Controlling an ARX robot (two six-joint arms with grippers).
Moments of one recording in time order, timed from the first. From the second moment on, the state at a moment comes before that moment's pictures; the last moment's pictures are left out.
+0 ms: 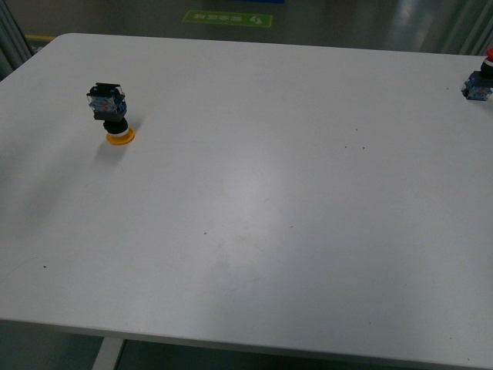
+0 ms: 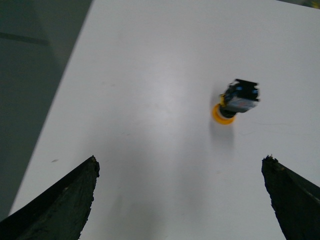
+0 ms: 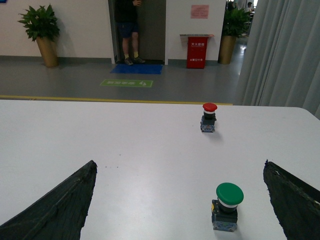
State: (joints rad) left arm 0.28 1.32 0.69 0.07 0.28 0.08; right arm 0.00 0.00 0.01 0.00 0.00 0.00
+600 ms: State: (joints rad) left arm 0.08 1.85 1.16 -0.09 0.30 0.07; right arm 0.00 0.00 0.01 0.00 0.00 0.00
